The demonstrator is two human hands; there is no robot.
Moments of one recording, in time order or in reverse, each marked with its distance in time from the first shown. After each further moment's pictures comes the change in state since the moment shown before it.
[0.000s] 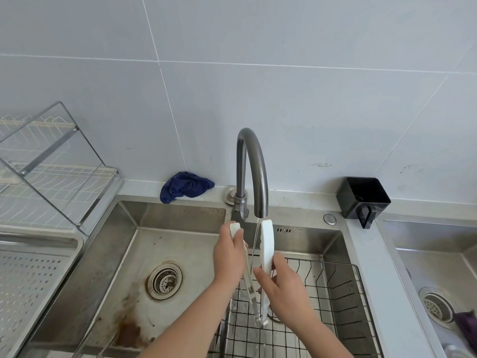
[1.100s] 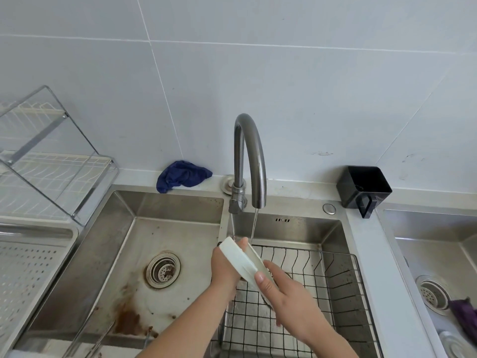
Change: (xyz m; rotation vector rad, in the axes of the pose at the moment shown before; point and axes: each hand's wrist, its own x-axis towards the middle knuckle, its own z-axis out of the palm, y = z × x) left_hand -0.016 -0.032 0.007 -0.281 -0.051 -0.366; right_hand -0.030 -0.004 -0.021 -0.088 -0.281 0.111
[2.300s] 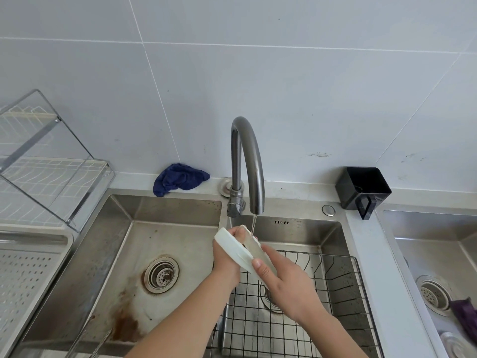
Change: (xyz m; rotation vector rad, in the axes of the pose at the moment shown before) left_hand 0.015 0.025 0.014 -0.322 -0.148 0.002; right_hand 0.034 -0.006 -0.008 -0.129 0.151 -0.157
